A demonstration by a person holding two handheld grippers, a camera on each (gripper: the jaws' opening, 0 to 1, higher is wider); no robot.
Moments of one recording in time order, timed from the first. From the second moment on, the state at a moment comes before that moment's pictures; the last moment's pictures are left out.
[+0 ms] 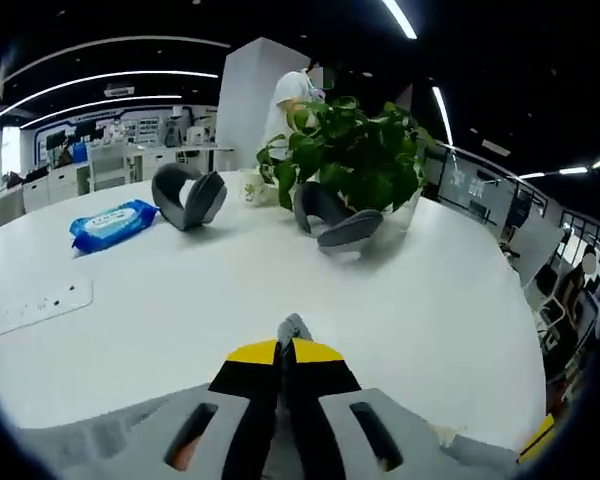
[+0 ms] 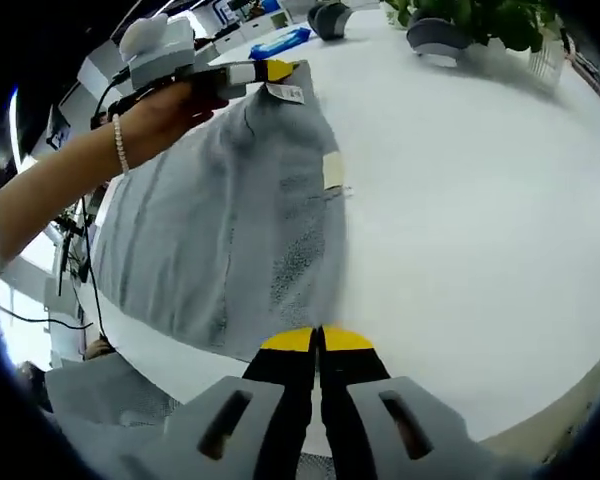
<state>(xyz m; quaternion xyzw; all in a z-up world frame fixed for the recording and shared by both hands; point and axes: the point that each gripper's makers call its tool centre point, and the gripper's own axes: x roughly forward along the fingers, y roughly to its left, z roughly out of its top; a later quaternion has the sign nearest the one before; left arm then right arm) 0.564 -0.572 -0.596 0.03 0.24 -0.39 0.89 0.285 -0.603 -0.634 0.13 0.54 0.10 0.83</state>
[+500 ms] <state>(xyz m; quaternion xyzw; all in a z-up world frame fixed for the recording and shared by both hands) 0.524 -0.550 -0.532 0.05 0.20 -0.40 0.89 0.266 -0.586 -0.561 0.15 0.48 0.14 0.85</state>
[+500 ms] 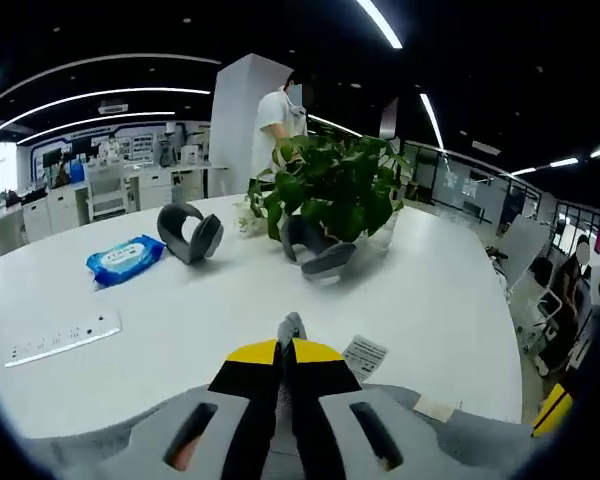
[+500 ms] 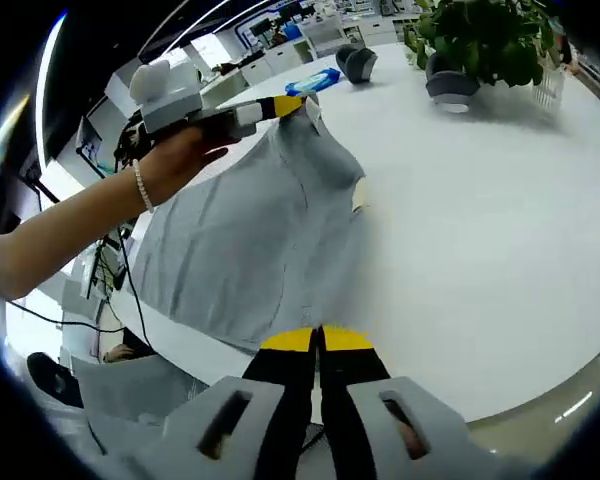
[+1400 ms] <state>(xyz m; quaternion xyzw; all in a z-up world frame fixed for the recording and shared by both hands) 0.509 -0.568 -0.447 0.03 0.13 -0.41 0.90 0.251 -0.622 -0.488 0.12 0.42 0.12 0.89</state>
